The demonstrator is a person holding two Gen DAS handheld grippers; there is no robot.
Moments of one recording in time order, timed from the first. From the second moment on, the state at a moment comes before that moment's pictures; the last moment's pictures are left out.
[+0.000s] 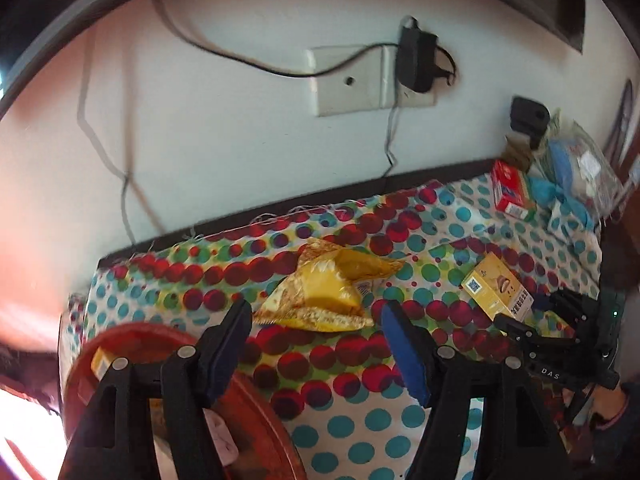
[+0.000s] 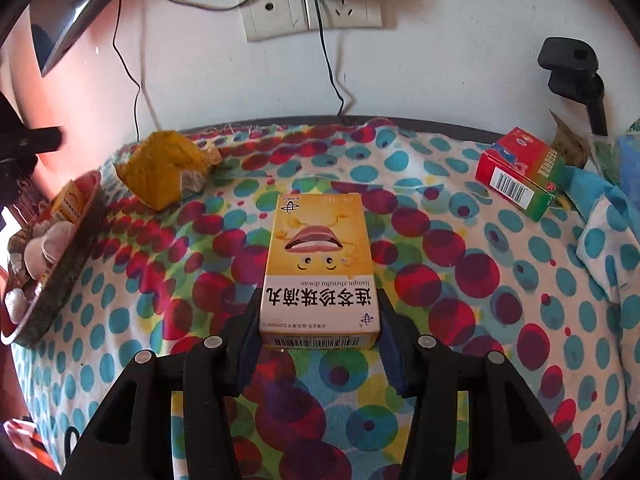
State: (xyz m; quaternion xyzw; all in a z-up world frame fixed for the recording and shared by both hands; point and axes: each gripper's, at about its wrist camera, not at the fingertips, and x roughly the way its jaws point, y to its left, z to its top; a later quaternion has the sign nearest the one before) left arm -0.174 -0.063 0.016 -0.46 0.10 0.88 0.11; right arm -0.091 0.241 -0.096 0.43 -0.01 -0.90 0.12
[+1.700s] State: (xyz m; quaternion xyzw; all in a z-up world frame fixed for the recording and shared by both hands) left arm -0.114 -0.019 -0.037 -0.44 0.12 0.89 -0.02; right arm -0.091 0.218 -0.099 0.44 0.05 -0.89 0.08
